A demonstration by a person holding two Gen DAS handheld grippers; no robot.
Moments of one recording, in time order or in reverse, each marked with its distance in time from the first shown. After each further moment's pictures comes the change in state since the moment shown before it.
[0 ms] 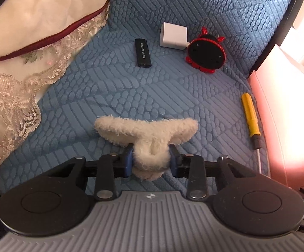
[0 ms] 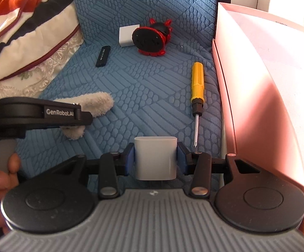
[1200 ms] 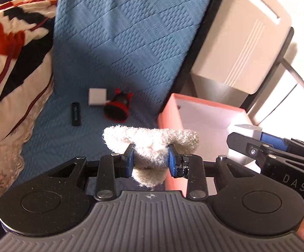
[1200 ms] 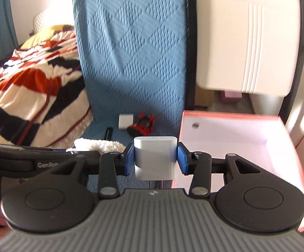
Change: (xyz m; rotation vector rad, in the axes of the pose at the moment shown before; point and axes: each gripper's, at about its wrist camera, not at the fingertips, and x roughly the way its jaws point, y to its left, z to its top) left arm -0.175 -0.115 0.054 0.111 -0.121 -0.216; right arm -0.184 -0.057 0.089 -0.053 -0.264 0.022
